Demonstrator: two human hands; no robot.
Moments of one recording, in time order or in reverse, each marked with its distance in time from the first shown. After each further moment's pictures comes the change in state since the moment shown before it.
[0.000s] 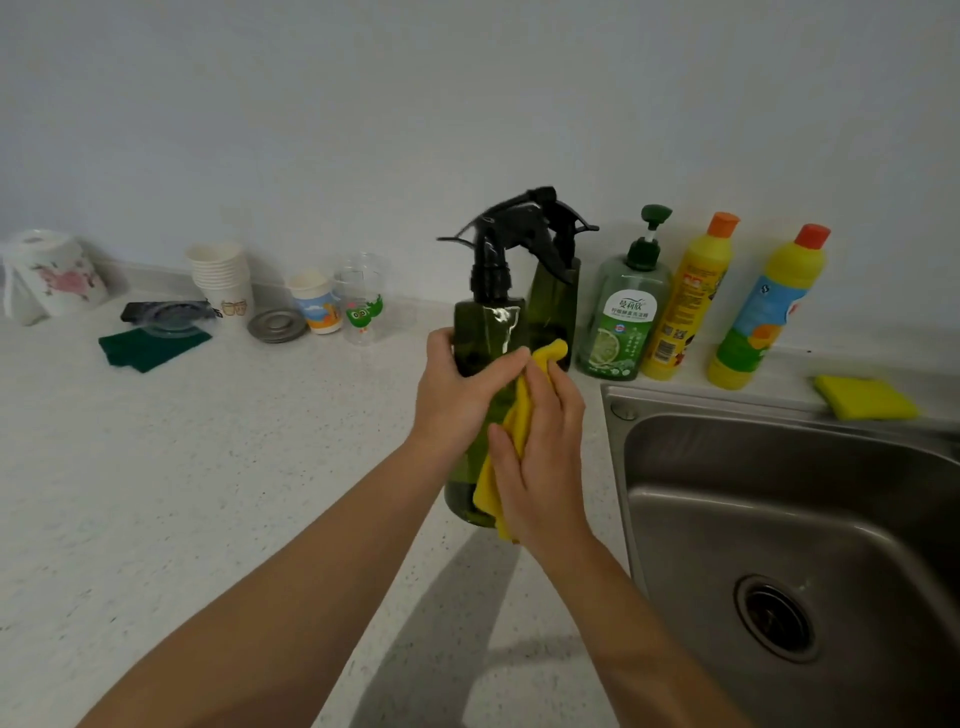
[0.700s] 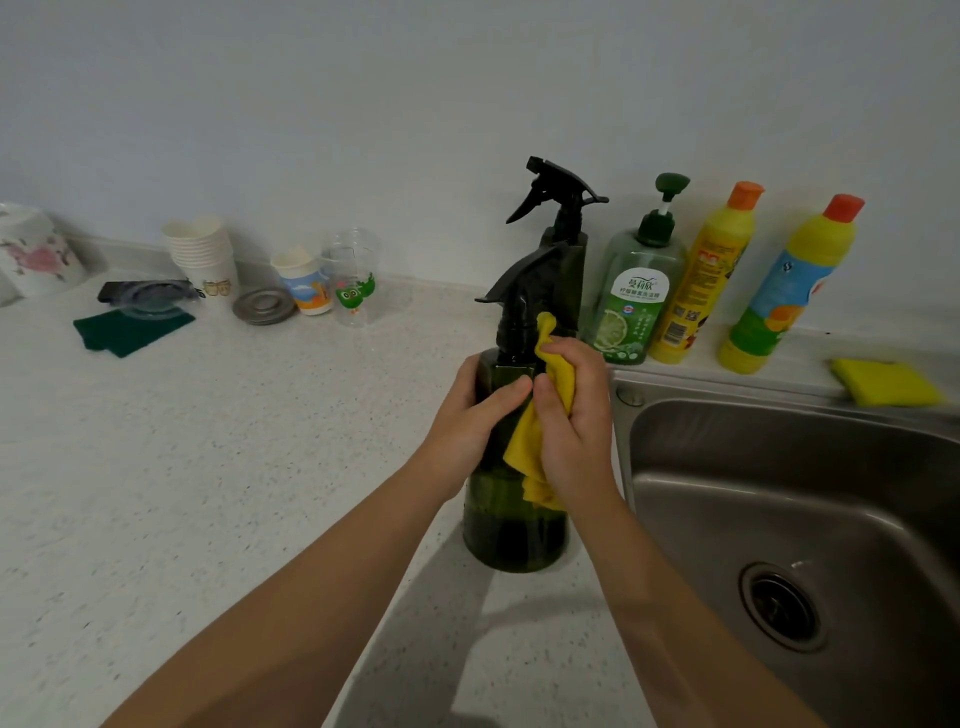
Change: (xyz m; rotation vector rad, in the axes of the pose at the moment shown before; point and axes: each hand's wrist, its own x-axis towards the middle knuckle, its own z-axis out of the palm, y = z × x) left_hand 0.002 -0.038 0.002 -0.142 -0.282 -0.134; right_hand 0.032 0.029 -0.008 0.278 0.099 0.004
